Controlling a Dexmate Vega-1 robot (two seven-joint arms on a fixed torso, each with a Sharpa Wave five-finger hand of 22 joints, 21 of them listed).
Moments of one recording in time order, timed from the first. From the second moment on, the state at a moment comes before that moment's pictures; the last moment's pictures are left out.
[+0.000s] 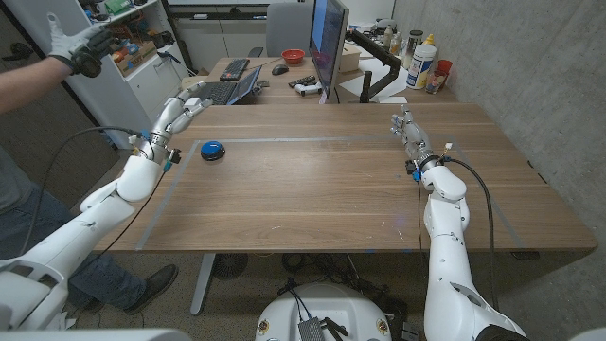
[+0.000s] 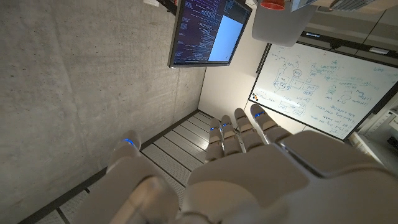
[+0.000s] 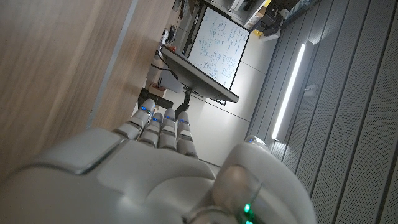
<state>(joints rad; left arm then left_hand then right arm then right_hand) 0.73 0.81 0.34 -1.03 0.17 -0.81 0.42 0.19 -0.14 0.27 -0.13 0.57 0.15 0.03 0.21 0.19 0.14 -0.02 0.21 0.19 0.14 0.03 0.21 0.18 0.02 0.06 0.39 0.17 -0.83 0.22 0.42 -1.38 -0.26 0.20 0.49 0.27 0.03 -0.11 0.09 0.61 0.21 0.09 0.21 0.18 0.16 0.11 0.23 0.18 0.06 0.02 0.19 0.18 0.04 -0.04 0.45 0.17</state>
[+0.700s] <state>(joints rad) 0.64 0.87 0.45 -1.00 0.47 -0.78 0.70 0.23 -0.14 0.27 -0.15 0.59 0.17 0.01 0.22 0.19 0.16 -0.02 0.21 0.19 0.16 0.04 0.21 0.18 0.06 0.12 0.38 0.17 -0.82 0.21 0.43 -1.35 -0.26 0.20 0.49 0.28 0.04 -0.11 0.09 0.62 0.22 0.09 0.21 0.18 0.16 0.11 0.23 0.18 0.06 0.02 0.19 0.18 0.04 -0.04 0.45 0.17</state>
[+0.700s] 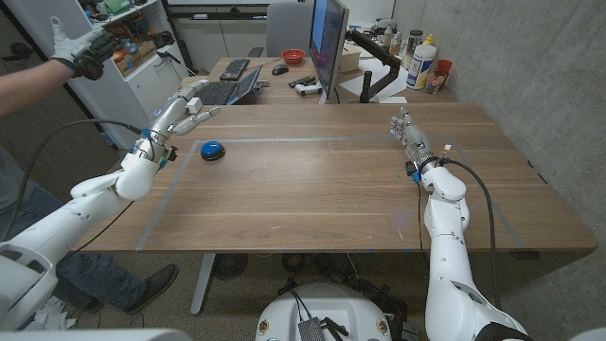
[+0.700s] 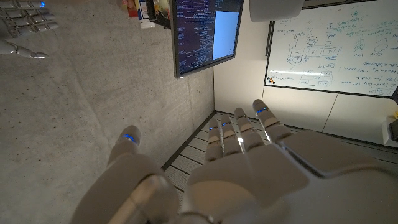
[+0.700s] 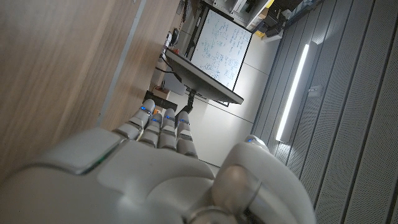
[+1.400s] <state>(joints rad) 0.56 0.89 0.56 -0.97 0.52 -0.68 0.74 0.24 -0.14 0.27 -0.15 0.59 0.18 0.01 0.22 0.19 0.17 -0.04 0.21 0.19 0.16 0.04 0.21 0.18 0.06 0.12 0.38 0.17 -0.82 0.21 0.44 -1.34 -0.25 0.20 0.49 0.28 0.04 -0.12 0.09 0.63 0.22 0.08 0.21 0.18 0.16 0.11 0.23 0.18 0.06 0.02 0.19 0.18 0.04 -0.04 0.44 0.17</state>
